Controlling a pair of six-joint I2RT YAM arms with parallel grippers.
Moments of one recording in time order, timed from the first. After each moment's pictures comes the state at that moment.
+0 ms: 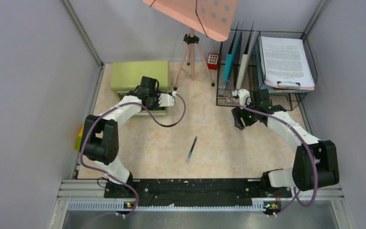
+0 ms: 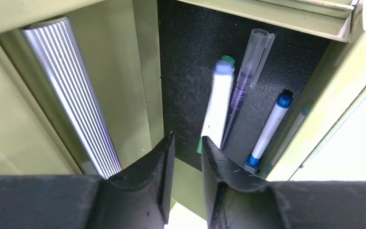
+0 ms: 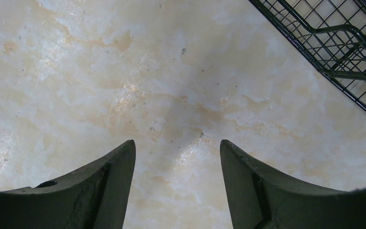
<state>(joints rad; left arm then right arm) -0.30 1.68 1.16 -0.41 -0.09 1.26 0.19 1.34 0.85 -0.48 -0.26 -0.35</state>
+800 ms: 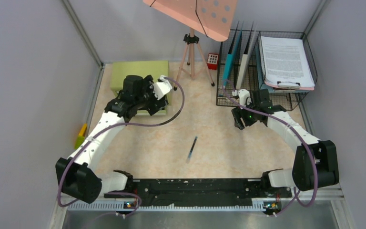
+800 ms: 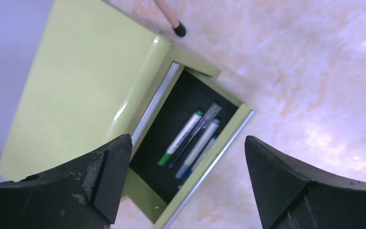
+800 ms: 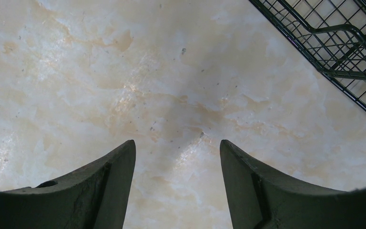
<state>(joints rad) -0.33 1.27 1.12 -0.45 0.16 0.77 0.19 1.34 0.85 -0.48 -0.26 -0.35</state>
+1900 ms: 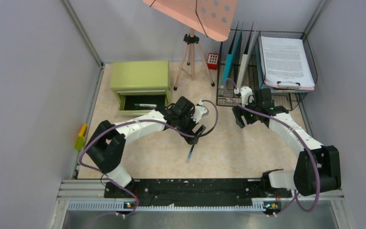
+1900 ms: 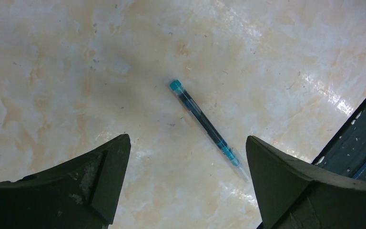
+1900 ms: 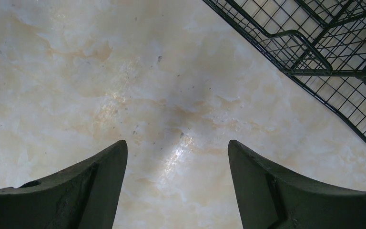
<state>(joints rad) -0.77 1.62 1.10 -0.50 0.27 0.09 0.19 1.29 0.85 -0.46 -0.19 -0.34</state>
